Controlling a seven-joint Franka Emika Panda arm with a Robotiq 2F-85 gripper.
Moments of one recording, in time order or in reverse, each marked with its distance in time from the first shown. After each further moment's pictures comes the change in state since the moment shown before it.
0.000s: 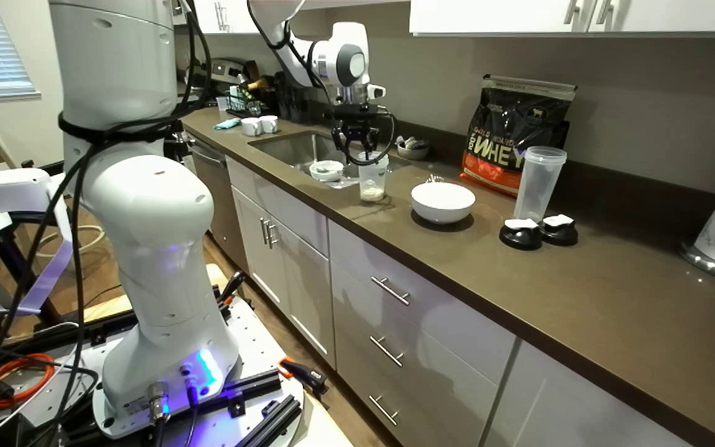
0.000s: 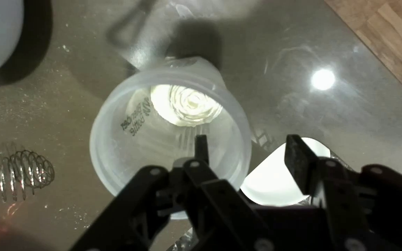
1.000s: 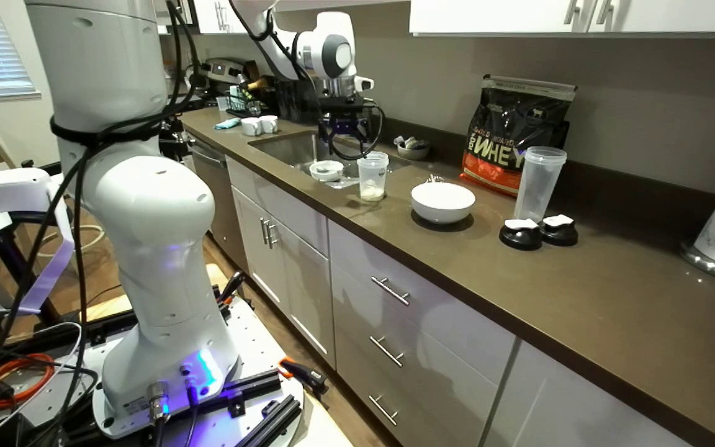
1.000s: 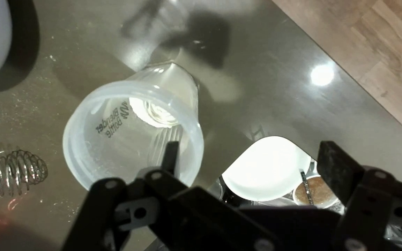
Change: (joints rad) arm 0.018 -0.090 0.023 -0.073 0.003 0.000 0.056
